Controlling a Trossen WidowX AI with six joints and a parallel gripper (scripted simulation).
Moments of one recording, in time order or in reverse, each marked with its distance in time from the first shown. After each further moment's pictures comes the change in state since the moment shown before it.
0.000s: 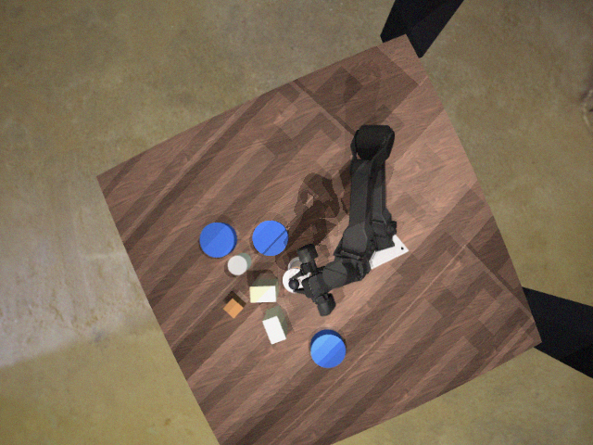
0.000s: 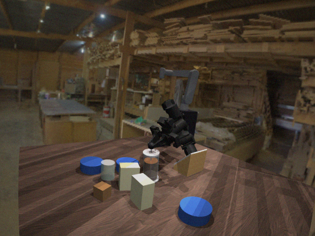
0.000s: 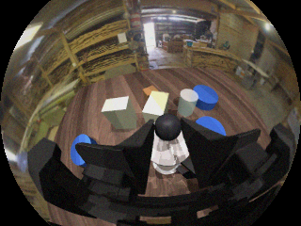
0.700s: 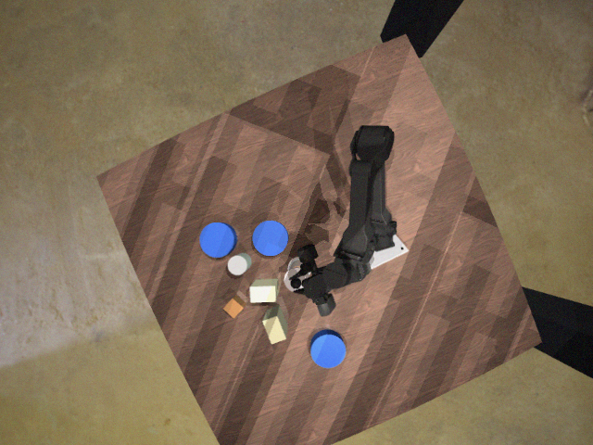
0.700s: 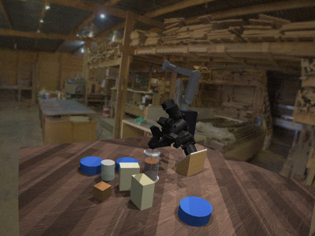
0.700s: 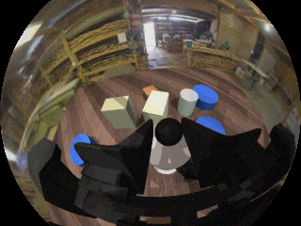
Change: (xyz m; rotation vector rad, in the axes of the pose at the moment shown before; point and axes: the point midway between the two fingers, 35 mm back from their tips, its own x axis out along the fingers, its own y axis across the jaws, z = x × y) arm 0.000 0.000 0.000 -0.003 0.000 -0.005
